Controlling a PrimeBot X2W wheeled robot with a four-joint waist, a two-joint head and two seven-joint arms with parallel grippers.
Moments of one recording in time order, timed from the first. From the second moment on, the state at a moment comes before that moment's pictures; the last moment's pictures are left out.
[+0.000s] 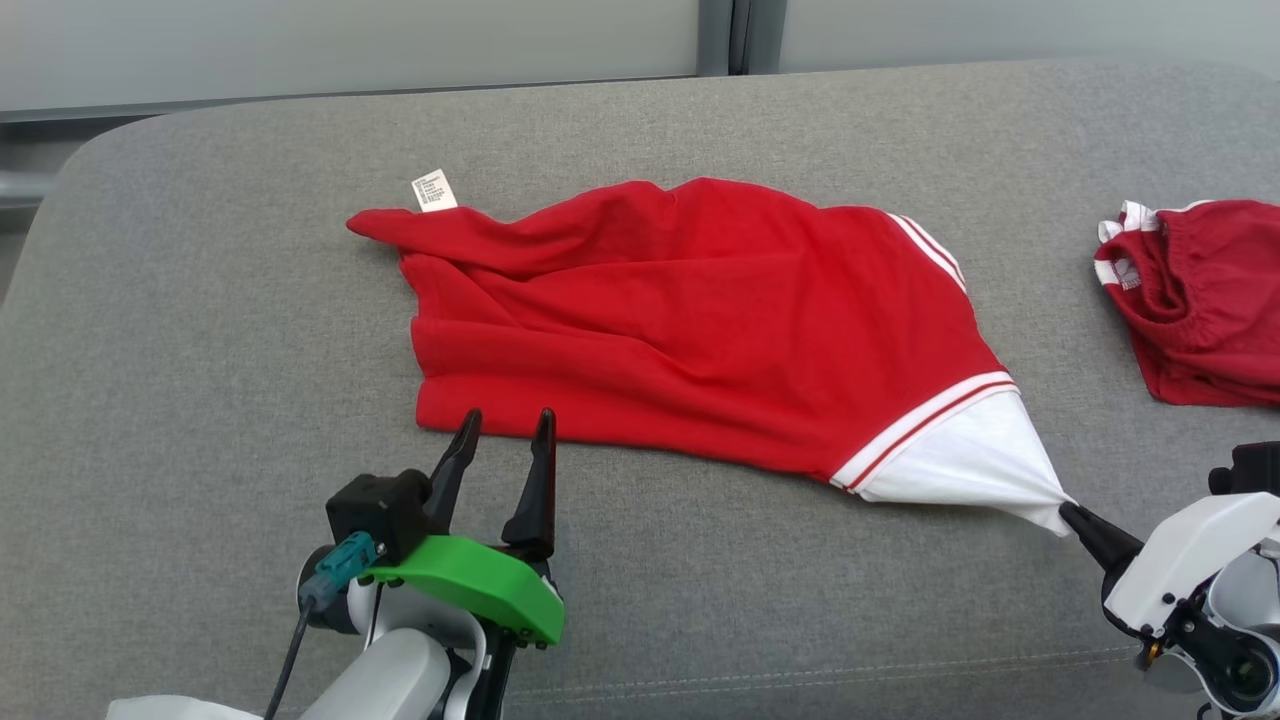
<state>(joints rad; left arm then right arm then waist) -0.31 0.26 -0.71 0.21 -0.81 0.25 -0.26 -0.07 -0.24 -0.13 0.15 0.76 0.13 0.57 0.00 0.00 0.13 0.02</state>
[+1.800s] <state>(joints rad) -0.40 0.20 -0.47 0.65 -0.88 0.04 -0.26 -0.08 -0.23 -0.13 -0.06 0.80 0.13 0.39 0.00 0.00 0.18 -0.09</state>
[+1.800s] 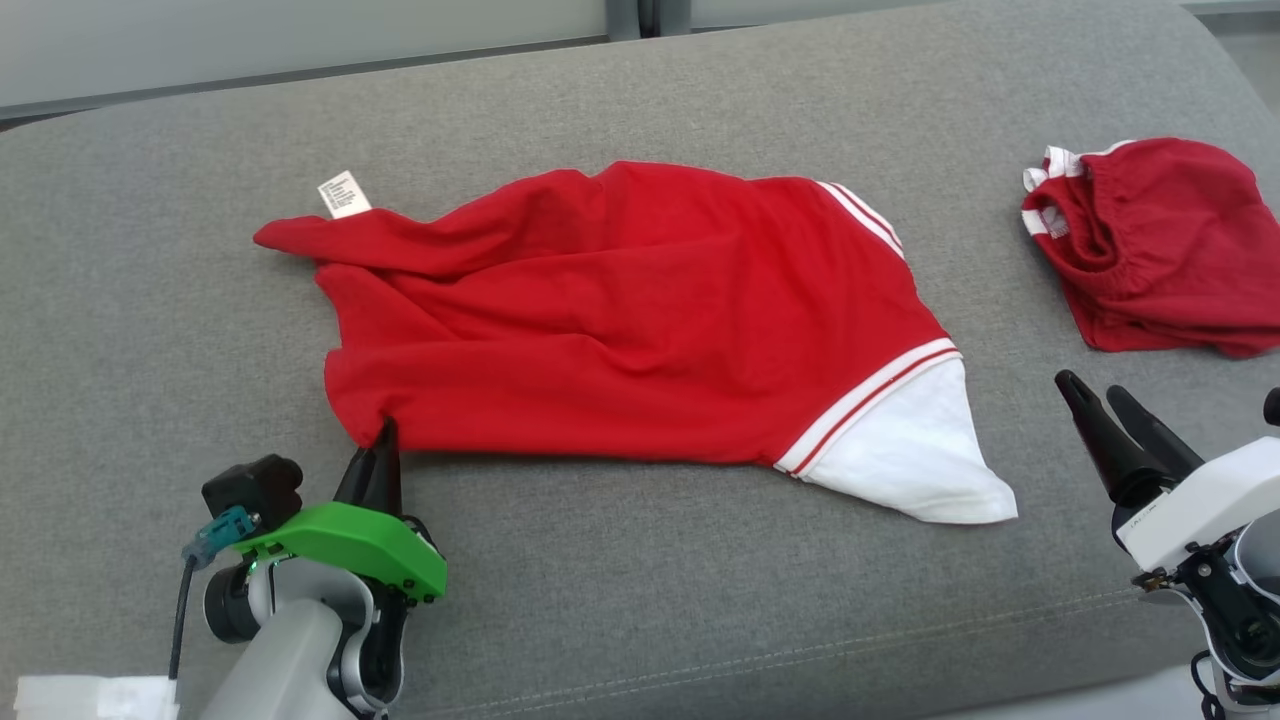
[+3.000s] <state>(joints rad) -0.06 0.36 -0.41 0.29 -0.88 0.30 -0.18 -0.05 -0.21 -0.10 -0.01 0.76 0.13 0.31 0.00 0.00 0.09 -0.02</state>
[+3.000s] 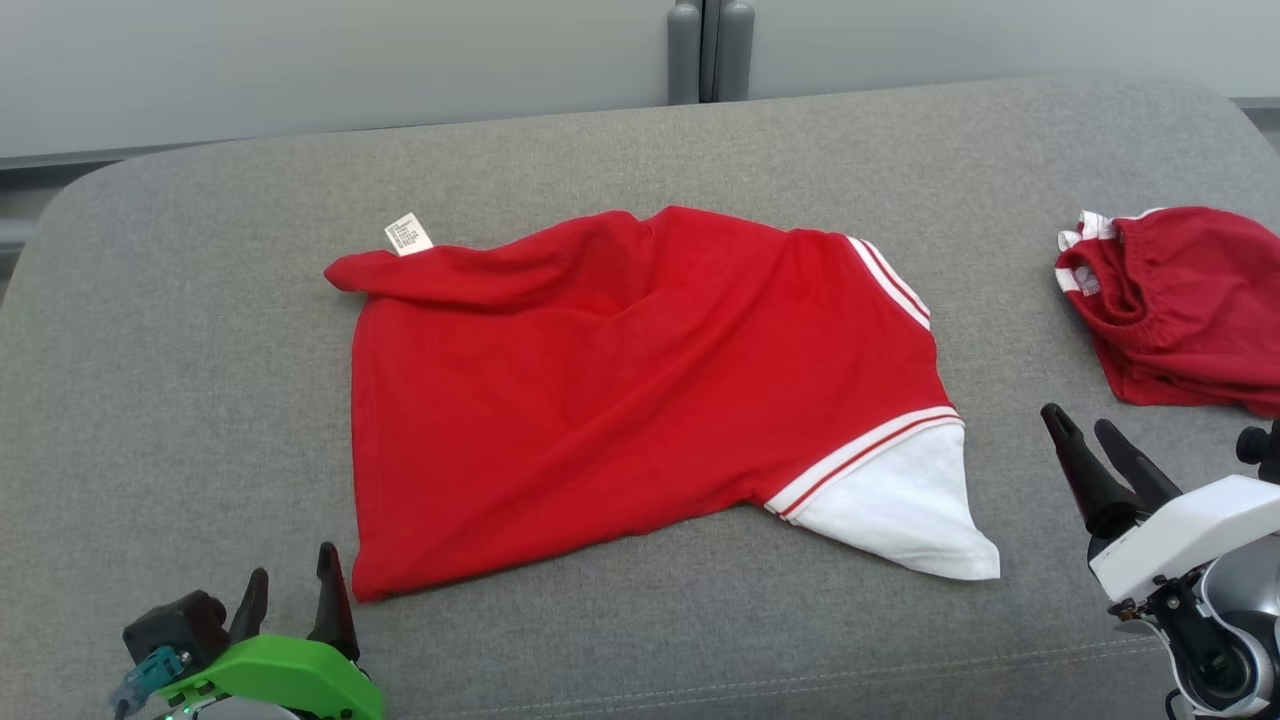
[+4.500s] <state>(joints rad) 0.06 0.45 -0.41 0.01 -0.78 0.32 -0.24 -0.05 -0.09 0.02 0.05 0.26 0.13 -0.02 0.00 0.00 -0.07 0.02</state>
